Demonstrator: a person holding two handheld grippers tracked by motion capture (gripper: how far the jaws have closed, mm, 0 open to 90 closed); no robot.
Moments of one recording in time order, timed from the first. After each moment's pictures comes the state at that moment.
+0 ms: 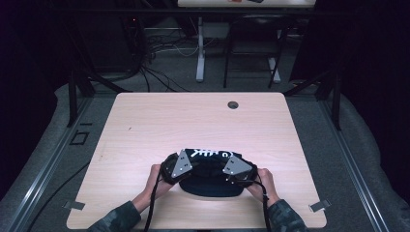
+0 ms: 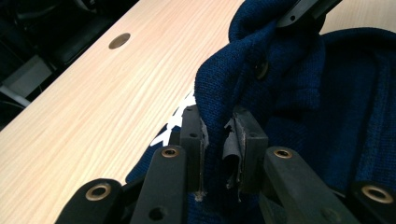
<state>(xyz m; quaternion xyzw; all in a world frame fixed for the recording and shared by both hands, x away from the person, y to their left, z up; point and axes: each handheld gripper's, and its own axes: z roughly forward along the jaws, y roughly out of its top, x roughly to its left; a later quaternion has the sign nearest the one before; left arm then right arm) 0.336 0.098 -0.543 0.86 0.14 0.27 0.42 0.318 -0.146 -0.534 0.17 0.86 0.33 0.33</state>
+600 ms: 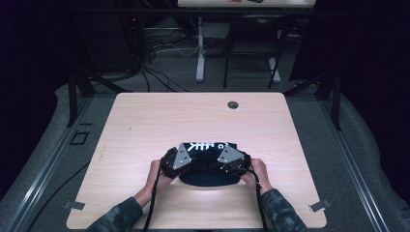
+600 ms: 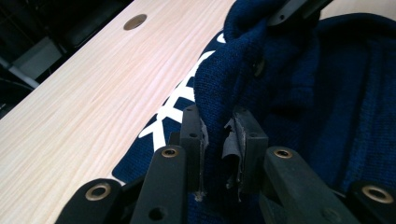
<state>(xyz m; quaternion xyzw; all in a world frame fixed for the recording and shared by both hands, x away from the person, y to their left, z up) 0.362 0.100 -0.551 0.86 0.18 0.27 0.40 0.356 -0.135 -0.542 0.18 0.87 0.32 0.33</state>
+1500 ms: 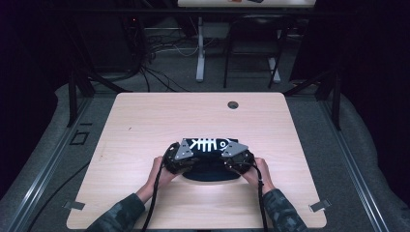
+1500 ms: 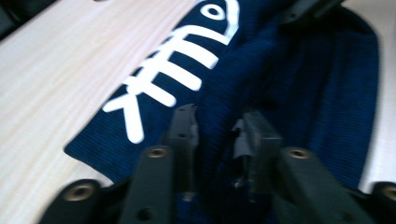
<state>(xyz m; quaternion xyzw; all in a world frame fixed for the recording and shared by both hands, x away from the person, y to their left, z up) 0.371 0.100 -0.547 0.88 0.20 0.17 0.40 0.361 -0.150 -0.538 0.23 0.88 0.33 0.25</state>
